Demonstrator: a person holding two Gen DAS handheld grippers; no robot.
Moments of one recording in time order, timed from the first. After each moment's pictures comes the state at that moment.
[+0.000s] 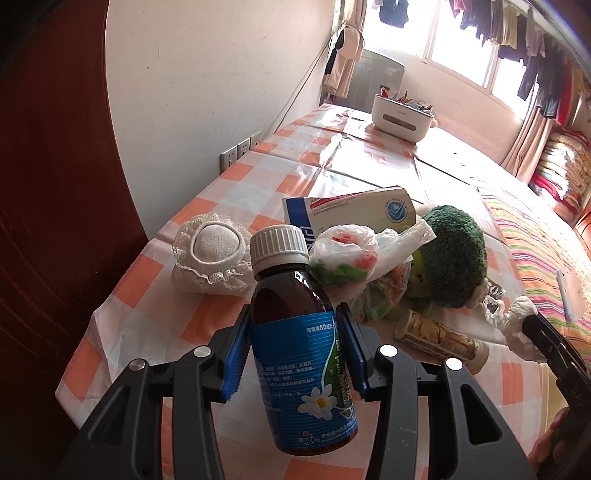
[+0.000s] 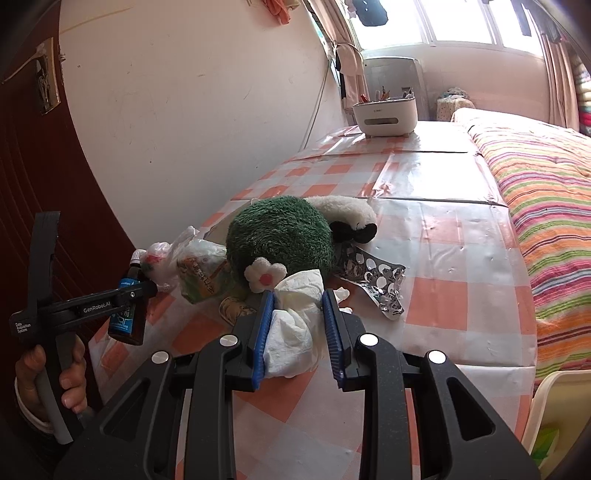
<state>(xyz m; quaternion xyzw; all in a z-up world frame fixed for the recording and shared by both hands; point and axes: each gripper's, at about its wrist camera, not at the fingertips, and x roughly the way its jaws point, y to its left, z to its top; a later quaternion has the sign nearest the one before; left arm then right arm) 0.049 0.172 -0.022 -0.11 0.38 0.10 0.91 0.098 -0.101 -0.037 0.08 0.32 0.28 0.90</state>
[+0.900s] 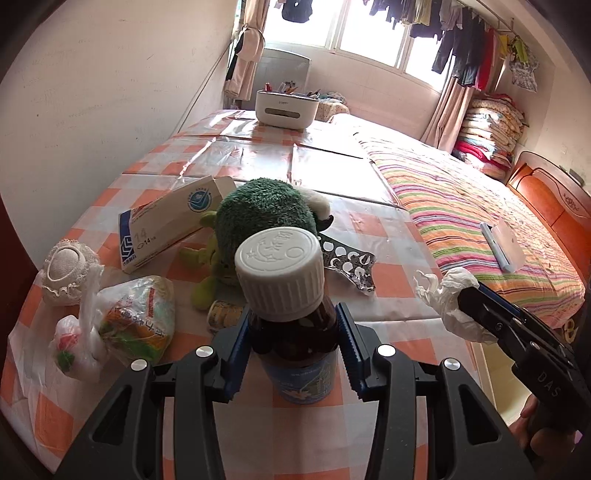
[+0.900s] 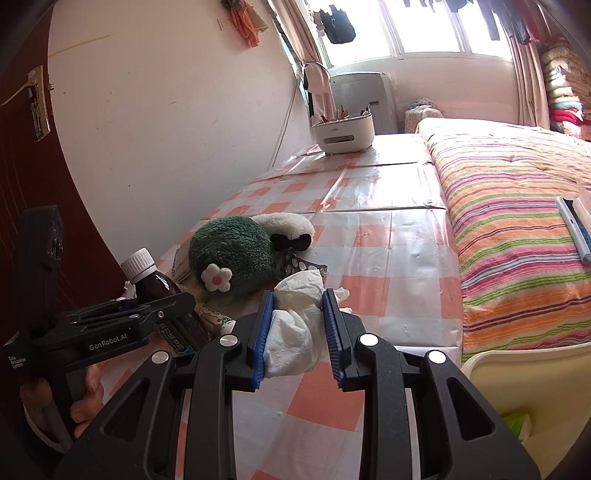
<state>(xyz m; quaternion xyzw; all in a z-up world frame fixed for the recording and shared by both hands) 0.073 0.046 -0.021 -0.07 0.37 -0.05 0.92 0.071 -0.169 -0.025 0.09 0.30 0.22 0.92</state>
